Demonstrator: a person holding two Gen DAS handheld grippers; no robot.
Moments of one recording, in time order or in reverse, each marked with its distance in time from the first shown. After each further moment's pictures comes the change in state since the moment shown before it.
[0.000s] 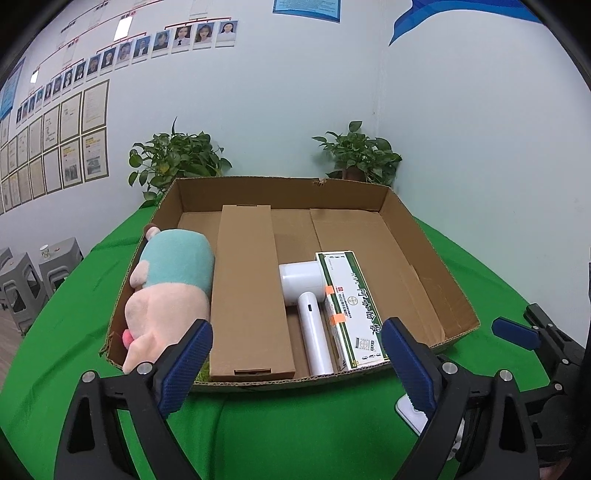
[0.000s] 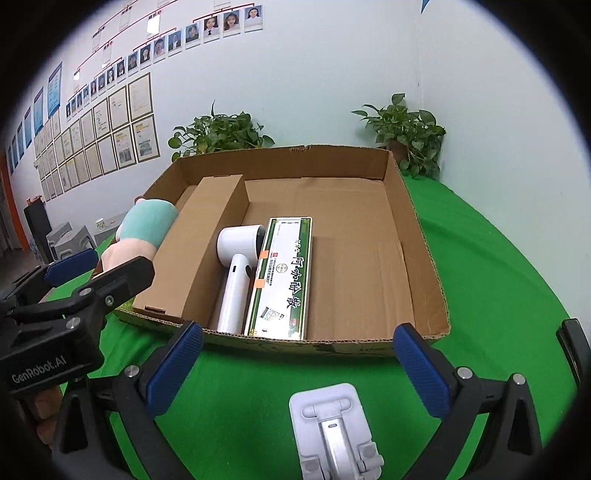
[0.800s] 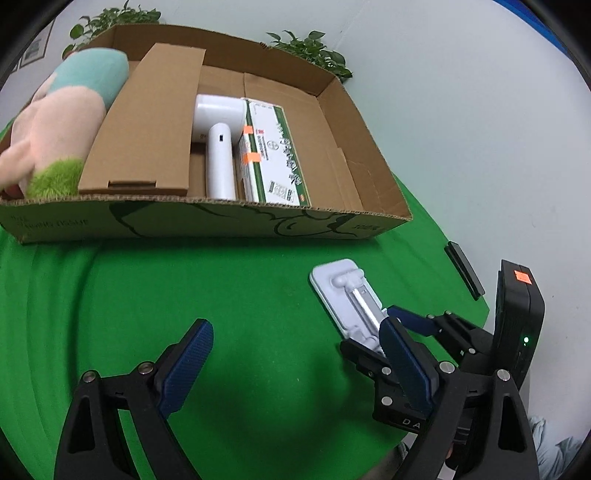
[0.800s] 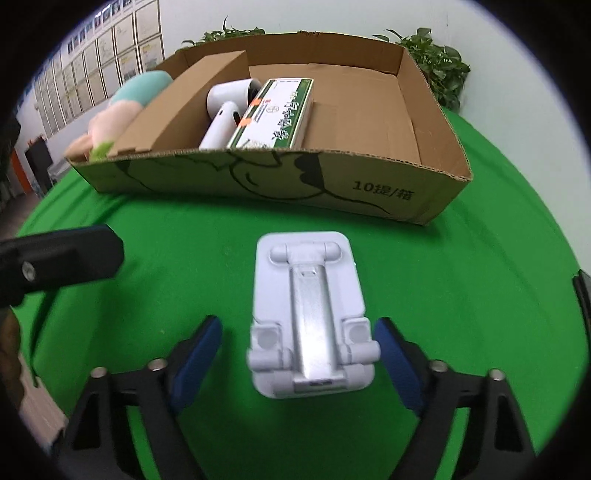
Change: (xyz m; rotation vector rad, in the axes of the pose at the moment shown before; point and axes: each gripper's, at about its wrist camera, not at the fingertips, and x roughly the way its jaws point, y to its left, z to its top) left arm 0.042 -0.015 -0.089 -0.162 0.405 -0.402; right arm 0.028 -0.017 -0.091 -0.102 0.323 0.014
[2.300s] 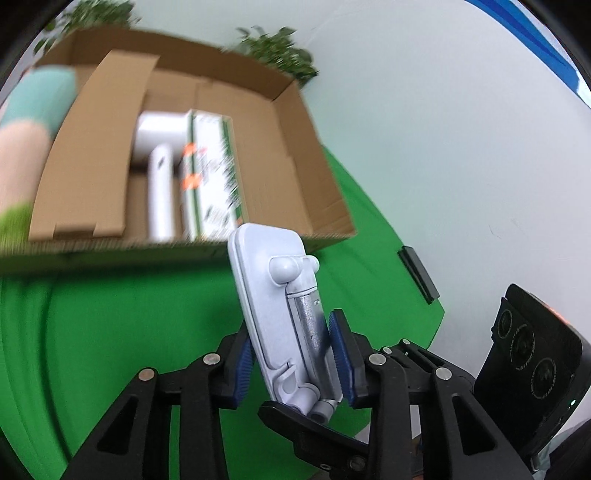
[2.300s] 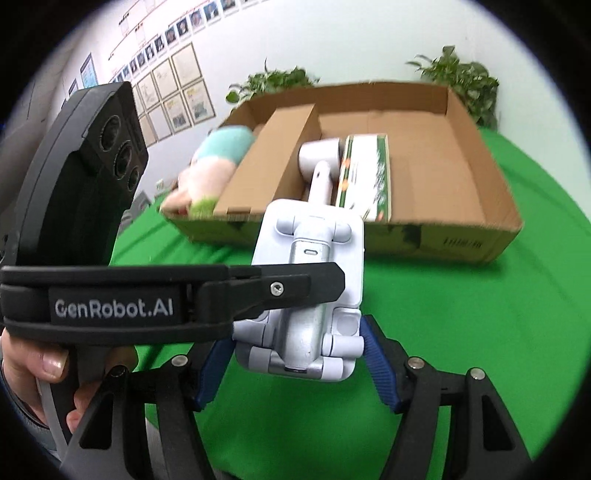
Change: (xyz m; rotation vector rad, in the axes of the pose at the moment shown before) left arm -0.019 -0.028 0.043 0.027 0.020 -0.167; right arm -0.061 0.031 0.026 0.070 -0.167 0.256
